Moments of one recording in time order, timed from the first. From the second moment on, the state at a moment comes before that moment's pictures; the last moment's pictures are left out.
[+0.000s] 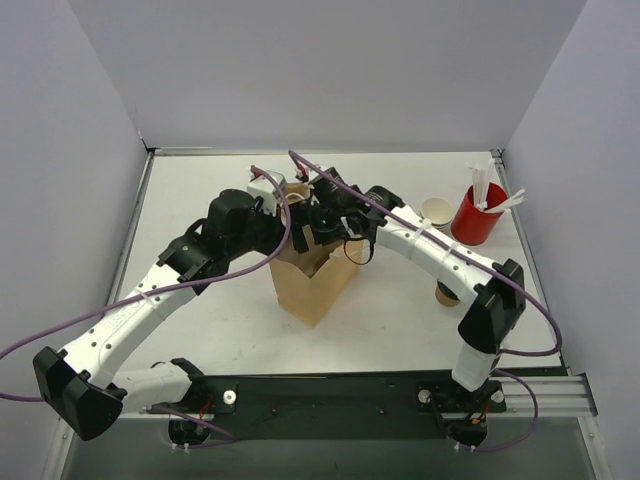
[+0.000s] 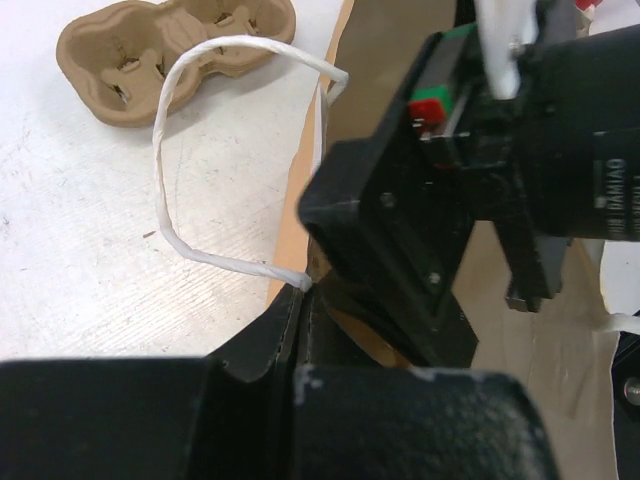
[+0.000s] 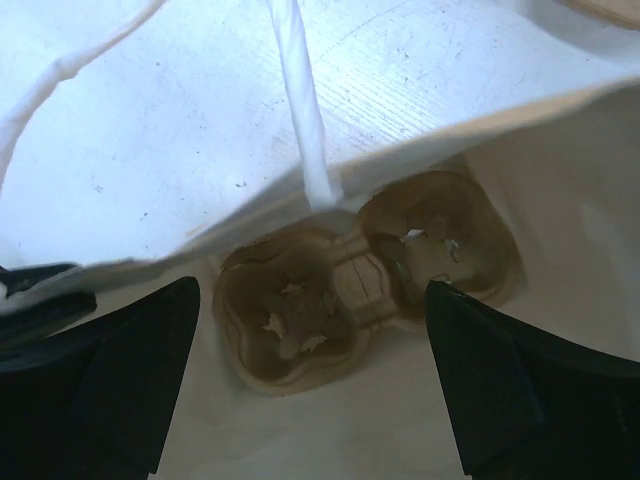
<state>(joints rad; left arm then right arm) -0.65 1.16 1.16 -0.49 -0.02 -0.25 0.82 1.78 1.71 -0.82 0.04 0.30</state>
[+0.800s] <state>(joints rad) -0.71 1.16 1.15 -0.49 -0.10 -0.47 0.82 1.60 1.85 -0.81 0.38 0.47</state>
